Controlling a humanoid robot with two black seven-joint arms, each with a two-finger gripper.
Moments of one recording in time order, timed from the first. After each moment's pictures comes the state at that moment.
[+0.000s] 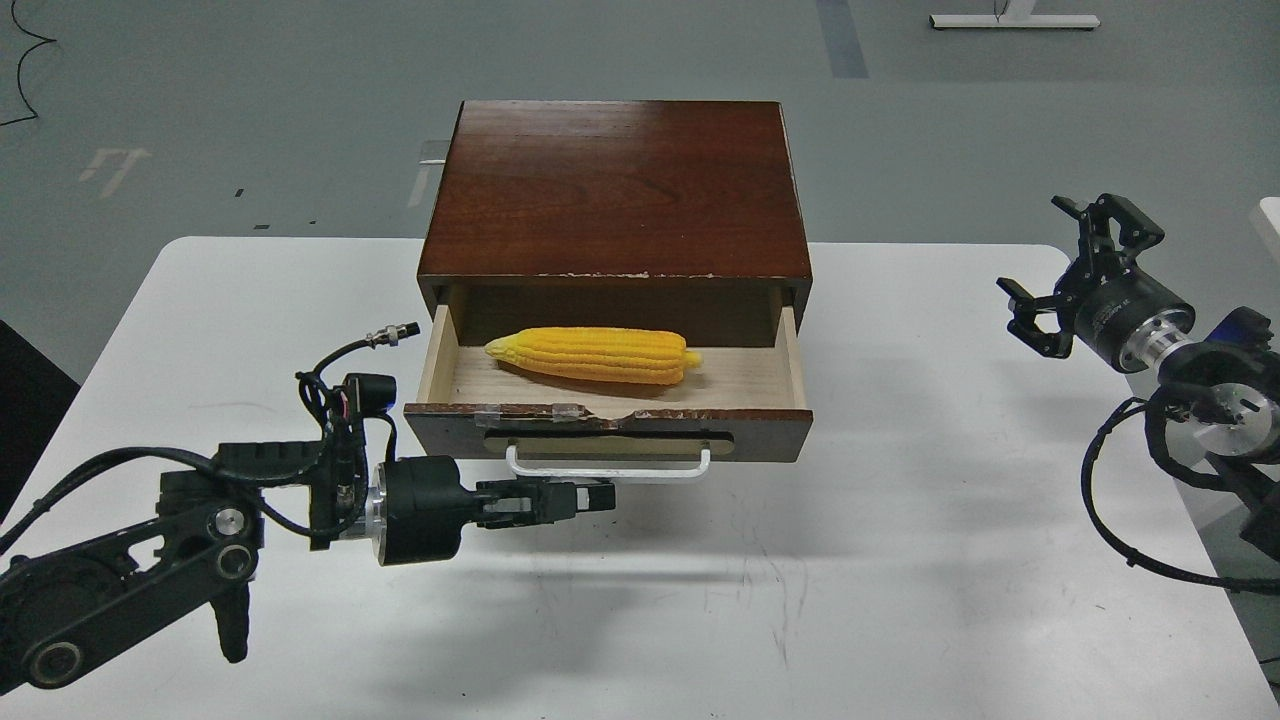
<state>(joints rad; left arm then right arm) -0.46 0.61 -0.63 -1.57 1.39 -0.49 -0.32 0.75 -0.53 0.48 0.56 0.08 0.46 0.18</state>
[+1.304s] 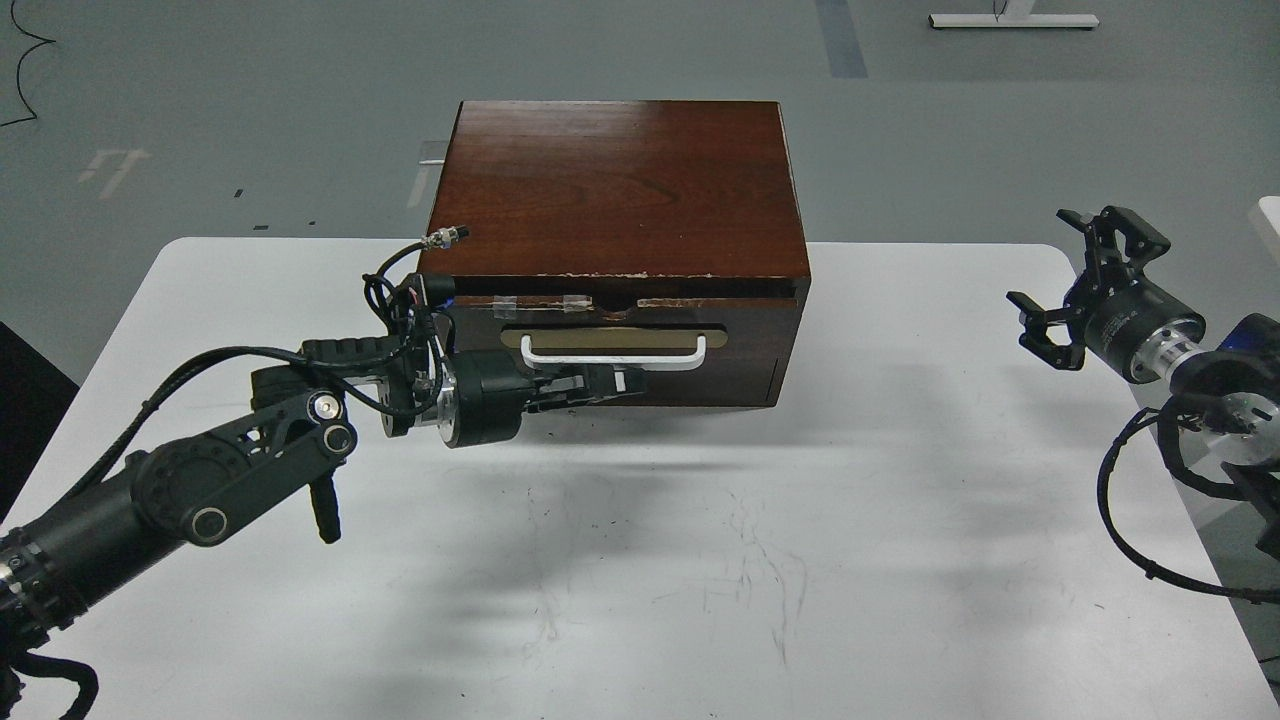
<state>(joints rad) -0.69 0.37 -0.61 -1.17 1.39 -0.49 -0.32 0.74 -0.55 0.46 0.56 0.06 0.46 0.18</state>
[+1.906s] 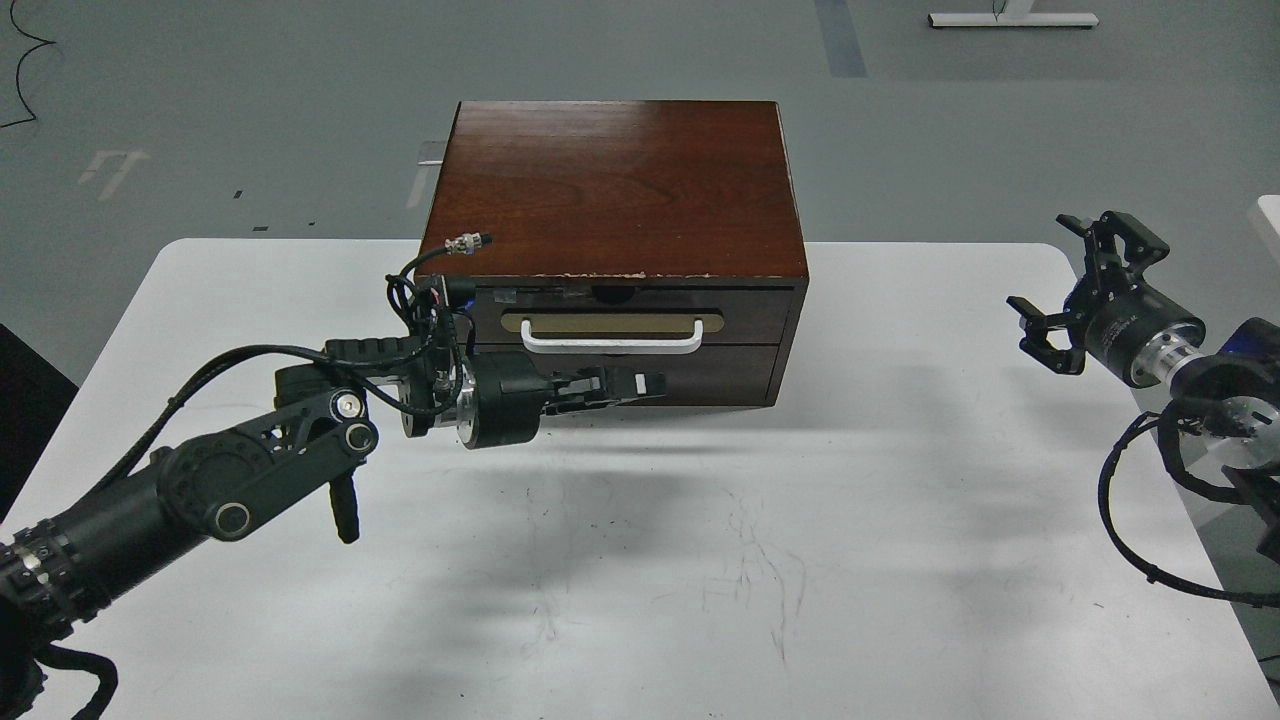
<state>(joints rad) -0.69 0.36 -0.56 -1.19 1.32 -0.49 -0.34 0.73 -0.55 0.46 0.56 0.06 0.46 0.18</state>
